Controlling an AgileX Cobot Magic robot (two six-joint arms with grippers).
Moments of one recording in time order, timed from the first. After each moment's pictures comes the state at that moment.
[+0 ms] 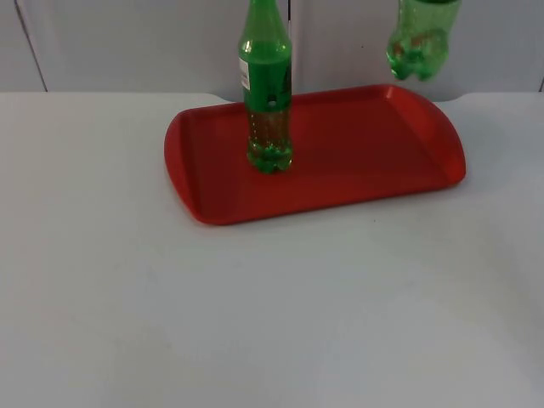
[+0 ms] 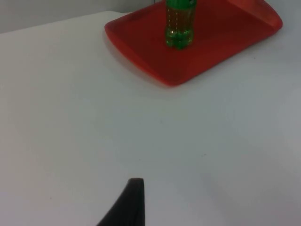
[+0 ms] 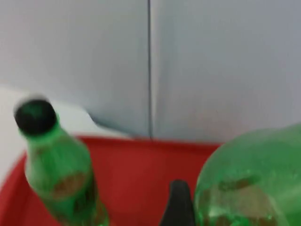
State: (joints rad) right arm 0.47 1.78 -1.46 -0.60 0.27 0.61; left arm -0.40 0.00 -0.50 -0.02 1.08 -0.01
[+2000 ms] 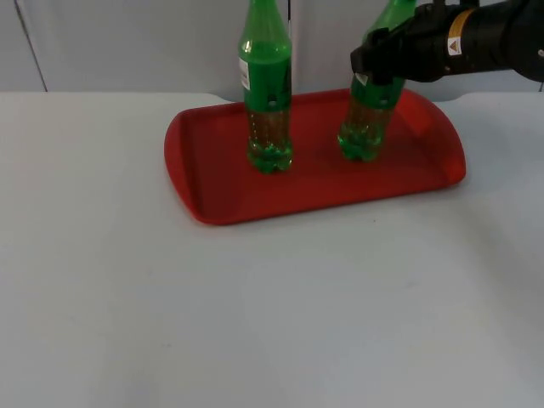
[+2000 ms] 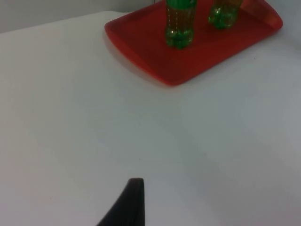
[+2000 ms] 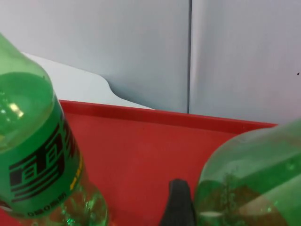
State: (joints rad) right arm 0.35 2.20 -1.50 -0.62 -0.22 0.57; left arm -0.40 0.00 -0.50 -0.02 1.08 -0.01
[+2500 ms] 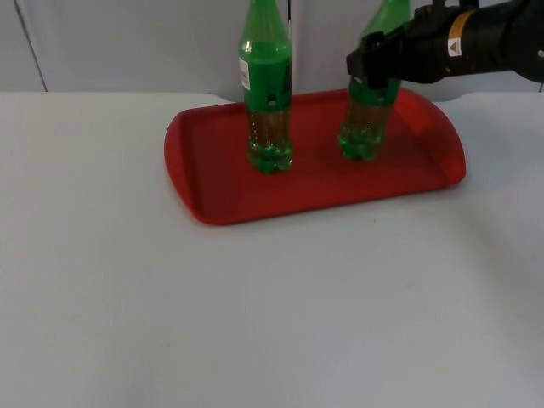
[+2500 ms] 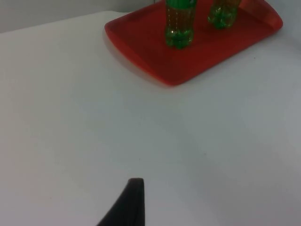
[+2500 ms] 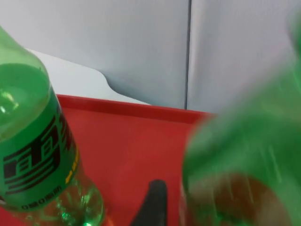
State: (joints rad) right arm 0.35 2.20 -1.50 -0.62 -0.21 0.56; left arm -0.40 0.00 -0.50 -0.02 1.08 -0.01
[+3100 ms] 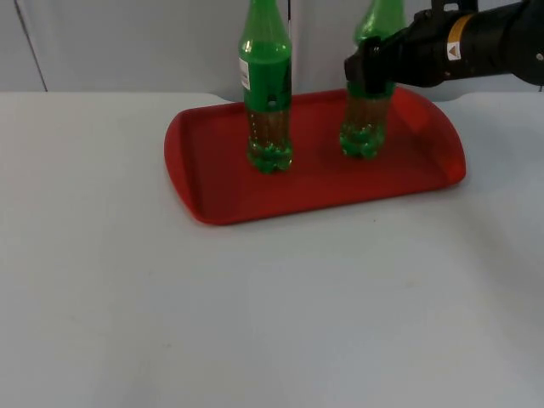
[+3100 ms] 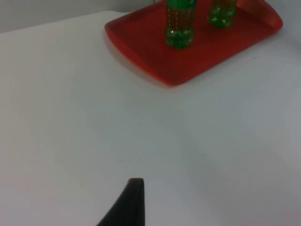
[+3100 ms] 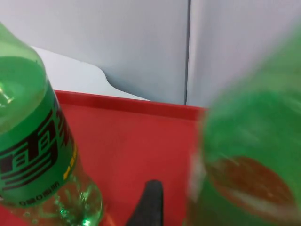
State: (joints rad) right arm 0.35 2.20 -1.50 -0.62 -0.20 0.56; left arm -0.40 0.00 -0.50 -0.02 1.08 -0.01
